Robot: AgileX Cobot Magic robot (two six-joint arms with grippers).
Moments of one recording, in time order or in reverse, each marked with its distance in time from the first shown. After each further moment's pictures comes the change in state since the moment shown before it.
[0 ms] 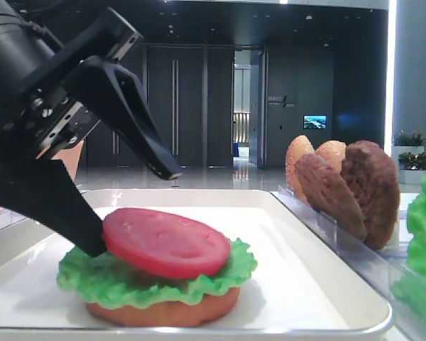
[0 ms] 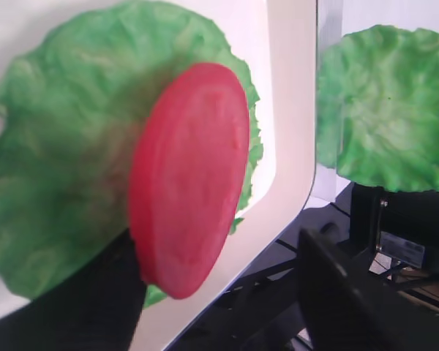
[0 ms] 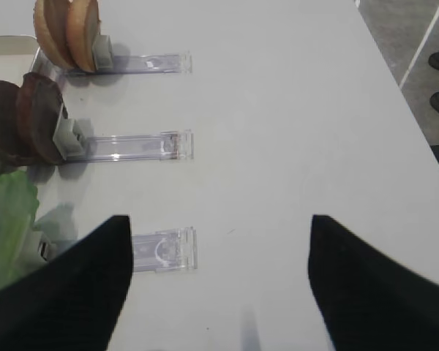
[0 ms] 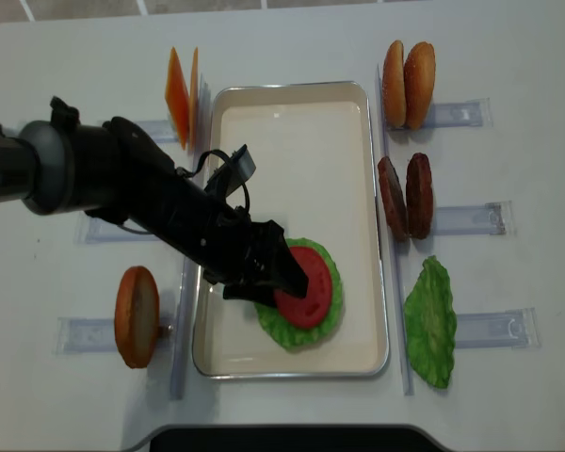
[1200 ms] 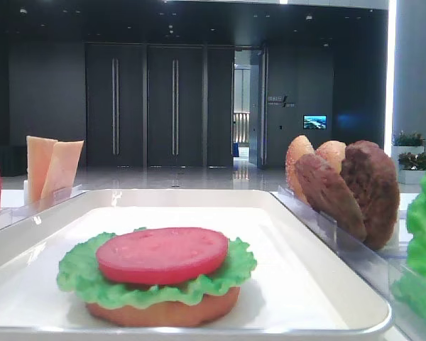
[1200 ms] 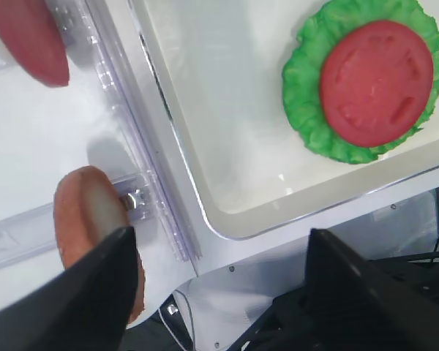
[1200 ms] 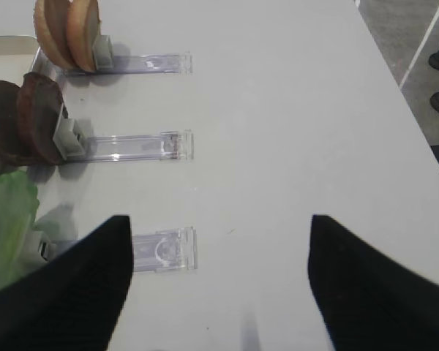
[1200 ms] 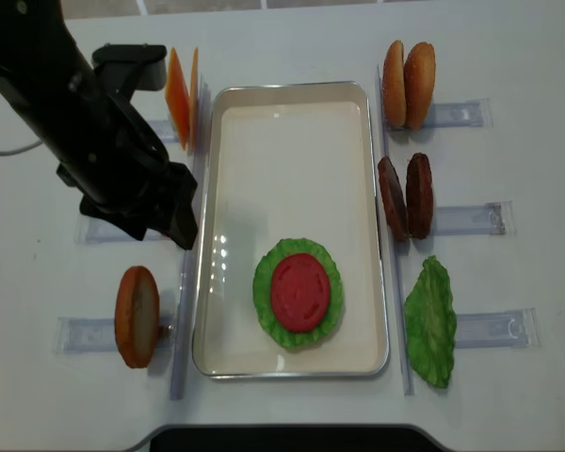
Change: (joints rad) left arm 0.004 -0.355 -0.303 0.962 0.358 -0.737; right arm 0.000 0.000 0.000 0.000 0.000 0.000
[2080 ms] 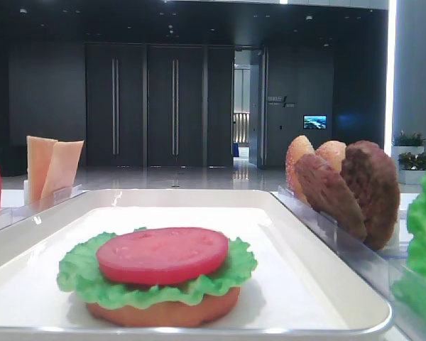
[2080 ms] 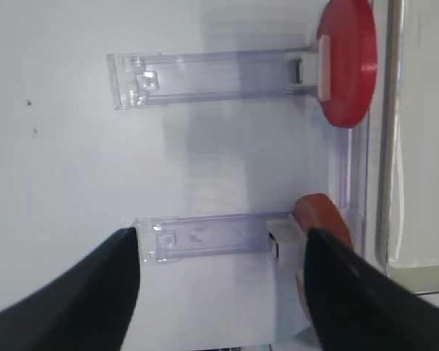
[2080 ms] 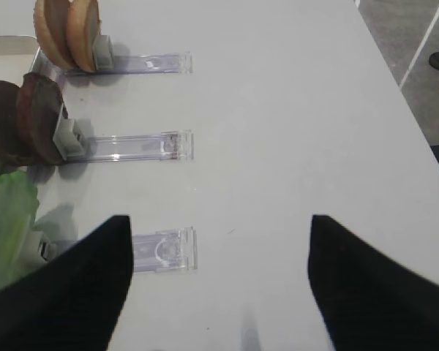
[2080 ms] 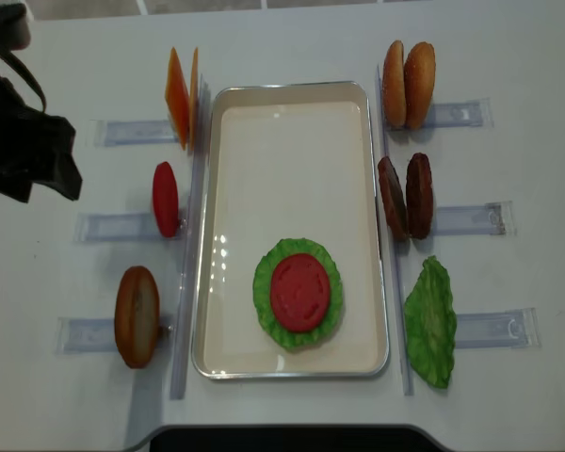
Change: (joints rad) left arm 0.447 -0.045 -0.009 0.121 0.003 0.168; right arm 0.000 0.000 0.000 0.000 0.000 0.000
